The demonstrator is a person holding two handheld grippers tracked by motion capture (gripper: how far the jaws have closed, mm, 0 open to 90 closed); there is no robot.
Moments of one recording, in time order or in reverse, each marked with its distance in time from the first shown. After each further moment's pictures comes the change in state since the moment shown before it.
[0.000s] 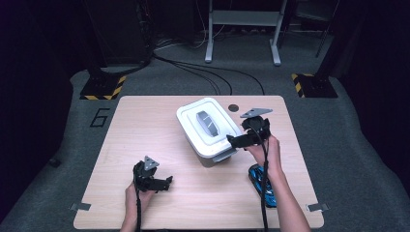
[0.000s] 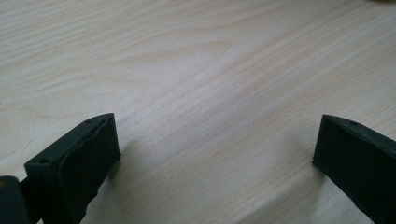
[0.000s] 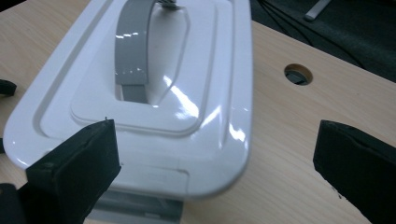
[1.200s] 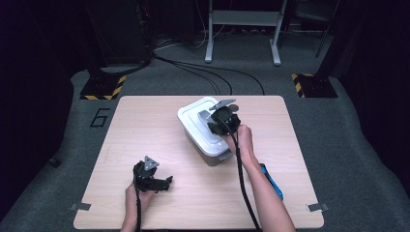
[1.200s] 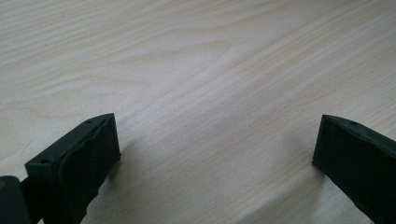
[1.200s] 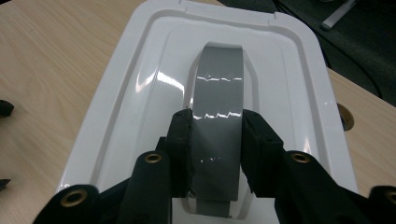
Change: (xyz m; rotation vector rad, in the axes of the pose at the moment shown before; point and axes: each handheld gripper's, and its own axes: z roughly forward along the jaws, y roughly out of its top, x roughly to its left) left arm 0.001 0.000 -0.001 0.017 -0.003 0.022; right arm 0.041 0.048 0.058 0.049 0.011 -0.103
